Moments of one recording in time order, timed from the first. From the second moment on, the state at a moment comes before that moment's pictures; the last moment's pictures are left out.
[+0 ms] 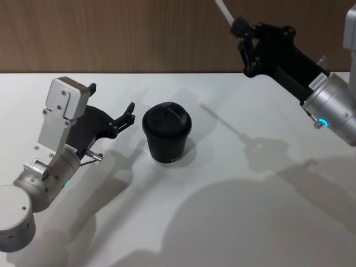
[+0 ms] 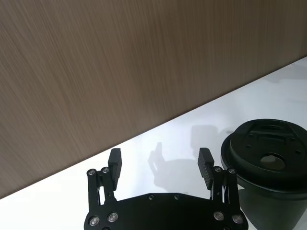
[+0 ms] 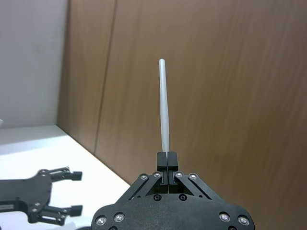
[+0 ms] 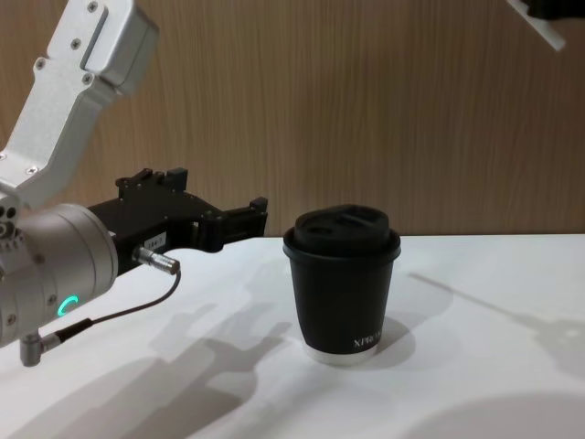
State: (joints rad) left arm -0.24 0.38 0.45 -1.63 -0.20 0.01 -0.01; right arm 0.30 0.38 -0.17 -1.72 0.36 -0.04 0.58
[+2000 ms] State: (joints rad) left arm -0.19 0.39 0.32 -1.71 -0.59 -0.08 -0.37; right arm 0.64 0.35 -0.32 -1.37 0.52 -0.10 0.93
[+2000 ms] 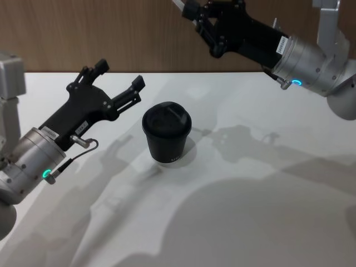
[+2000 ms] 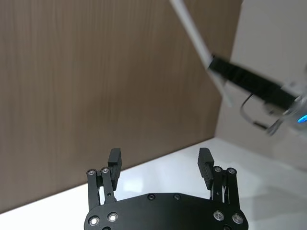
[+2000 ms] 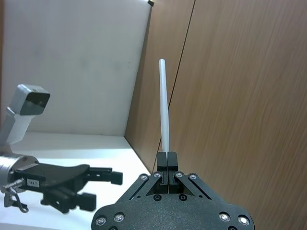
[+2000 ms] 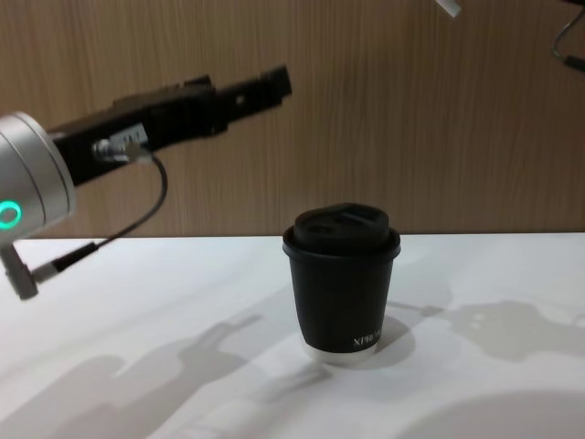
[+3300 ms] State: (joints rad) left arm -0.37 0.27 0.31 -1.55 -1.02 -0.12 -0.68; right arm 0.64 0.35 -0.33 -1.37 0.52 -0.10 0.93
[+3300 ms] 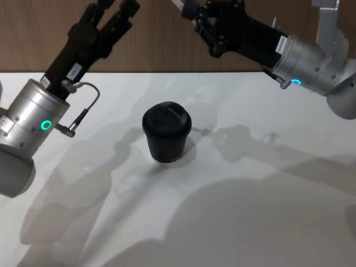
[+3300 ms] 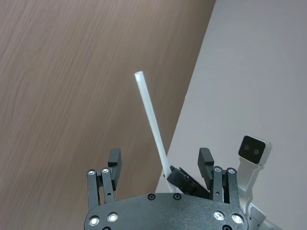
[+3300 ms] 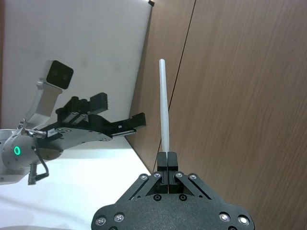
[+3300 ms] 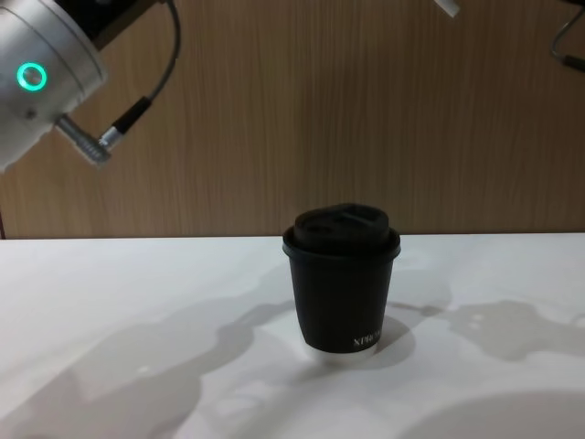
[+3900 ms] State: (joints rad) left arm -0.47 0.25 0.35 -1.45 -1.06 -0.08 -0.72; right arm 0.64 0.35 -0.33 -1.37 0.52 -0.10 0.93
